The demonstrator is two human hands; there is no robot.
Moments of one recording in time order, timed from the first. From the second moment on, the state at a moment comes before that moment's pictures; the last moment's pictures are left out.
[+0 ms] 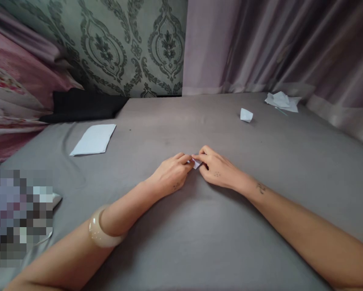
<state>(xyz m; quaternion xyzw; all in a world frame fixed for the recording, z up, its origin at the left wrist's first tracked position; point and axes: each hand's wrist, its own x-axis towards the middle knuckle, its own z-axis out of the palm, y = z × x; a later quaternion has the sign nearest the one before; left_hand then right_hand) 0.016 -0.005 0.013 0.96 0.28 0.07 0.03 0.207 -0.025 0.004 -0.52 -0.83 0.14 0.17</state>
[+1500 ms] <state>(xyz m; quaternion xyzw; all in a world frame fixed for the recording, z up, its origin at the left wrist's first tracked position) 0.014 0.009 0.010 0.72 0.38 0.27 0.51 0.196 -0.032 -0.003 -0.50 -0.66 0.37 0.42</state>
